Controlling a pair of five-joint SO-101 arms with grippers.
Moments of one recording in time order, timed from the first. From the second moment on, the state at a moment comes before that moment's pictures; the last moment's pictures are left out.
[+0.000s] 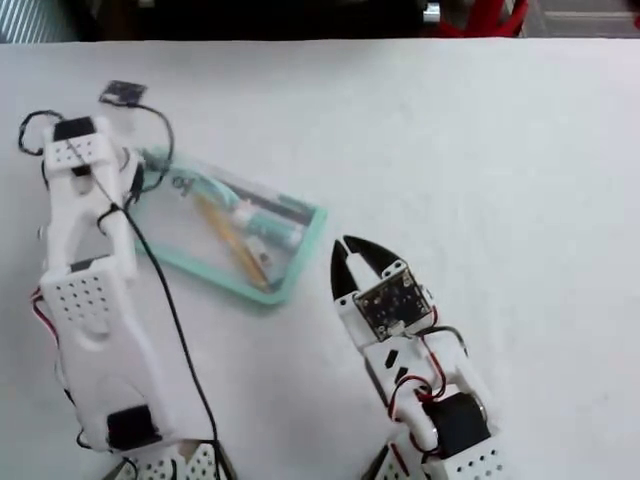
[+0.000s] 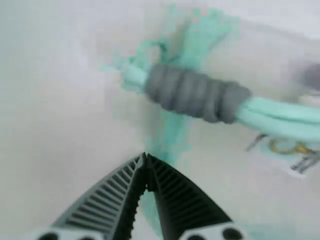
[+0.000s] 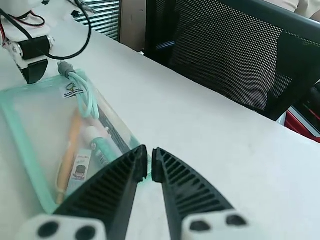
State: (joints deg) left arm -20.7 49.1 -37.0 80.3 -25.5; right arm -26.0 -99.8 84.4 37.5 16.7
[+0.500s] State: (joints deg) left arm -8.2 49.1 -41.2 100.0 -31.5; right arm -26.0 -99.8 84.4 37.5 16.7
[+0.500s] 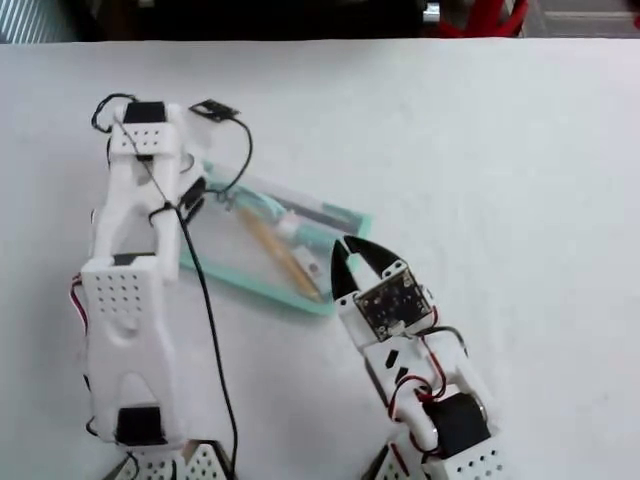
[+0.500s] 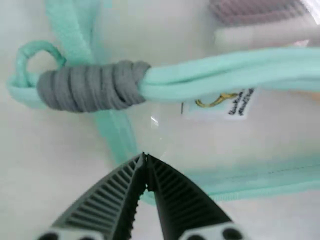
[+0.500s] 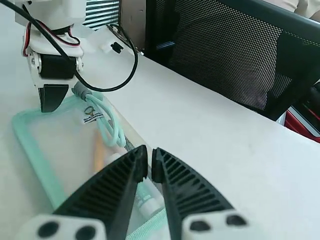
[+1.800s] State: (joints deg) left arm -7.6 55.9 -48.2 100.8 -35.9; right arm -15.8 -69.6 78.6 23.6 6.0
